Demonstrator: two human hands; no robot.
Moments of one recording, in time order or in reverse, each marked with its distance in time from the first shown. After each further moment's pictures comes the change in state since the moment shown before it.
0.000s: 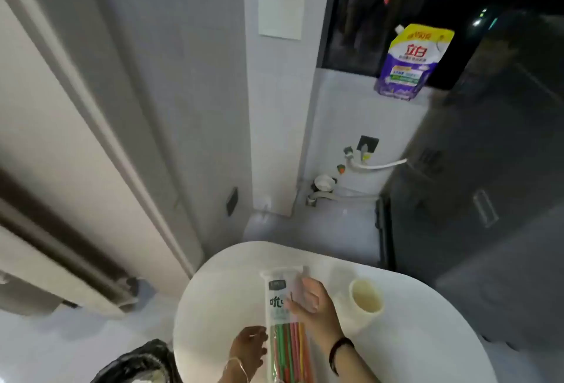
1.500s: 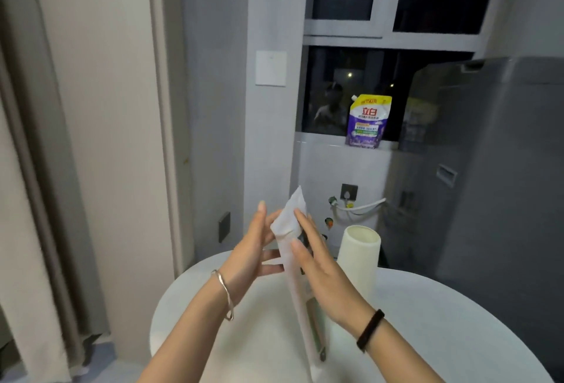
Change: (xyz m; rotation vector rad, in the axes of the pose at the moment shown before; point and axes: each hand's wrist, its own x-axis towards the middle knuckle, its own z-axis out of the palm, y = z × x) left_hand -0.062 -0.037 -0.020 0.056 -0.494 1.011; right_hand -0.103 0.069 0.018 -0.110 -0.093 -0.843
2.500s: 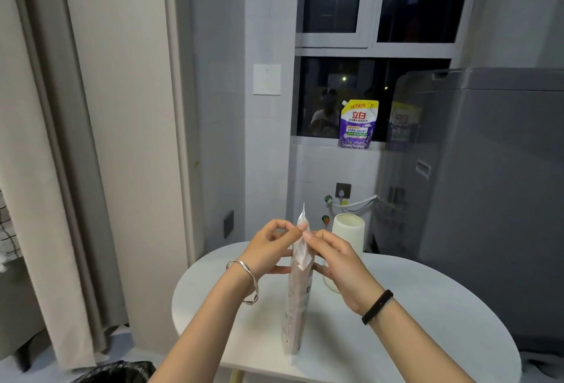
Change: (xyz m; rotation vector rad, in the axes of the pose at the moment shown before) left_hand -0.054 0.008 0.027 0.074 0.052 -0.030; right_hand -0.056 -0.038 -0.009 0.213 0.142 0.241
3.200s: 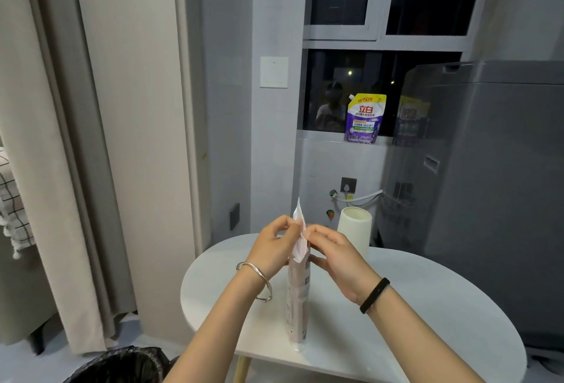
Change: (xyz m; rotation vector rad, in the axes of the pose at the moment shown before) left_hand -0.006 -0.009 0.002 0.139 0.098 0.158; right_hand 0.005 0.003 0.013 0.016 -0.113 0.001
